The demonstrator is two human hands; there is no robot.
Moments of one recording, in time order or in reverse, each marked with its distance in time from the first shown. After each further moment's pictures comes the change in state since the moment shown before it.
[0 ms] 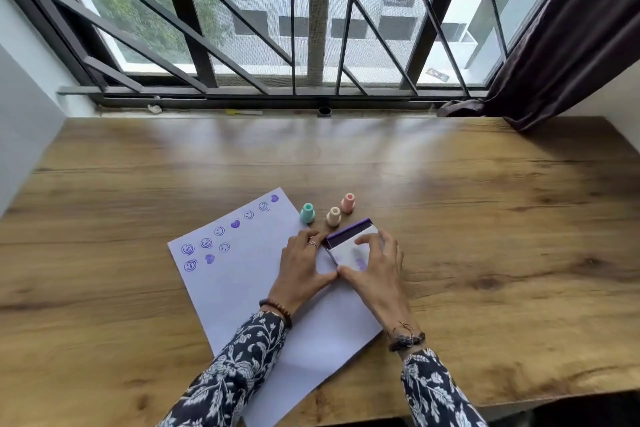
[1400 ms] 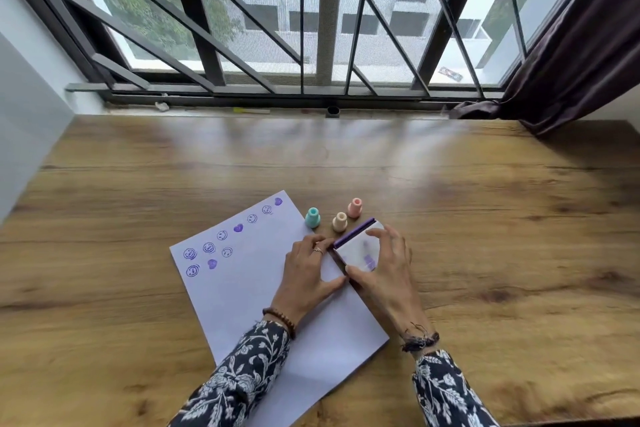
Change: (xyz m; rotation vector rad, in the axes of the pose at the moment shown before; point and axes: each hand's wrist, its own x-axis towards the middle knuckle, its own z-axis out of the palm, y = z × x) left_hand -0.003 0.003 -0.003 0.013 0.016 0.011; right_hand 0.018 0.010 -0.004 0.024 -0.004 -0.080
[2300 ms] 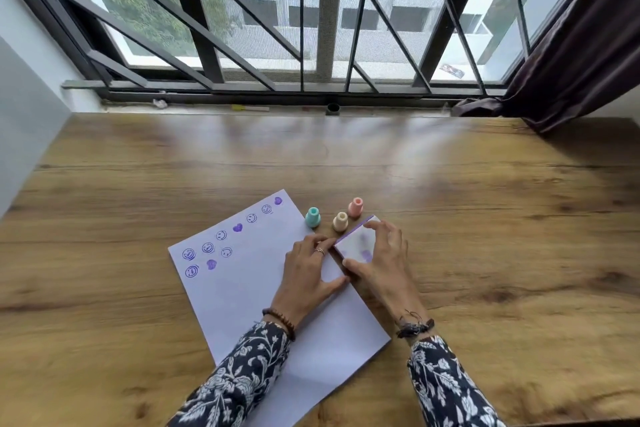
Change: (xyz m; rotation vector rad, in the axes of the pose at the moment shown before) left_hand 0.001 -0.002 0.002 0.026 0.024 0.028; right_hand 0.012 -0.009 0.000 -0.034 -0.041 -0.006
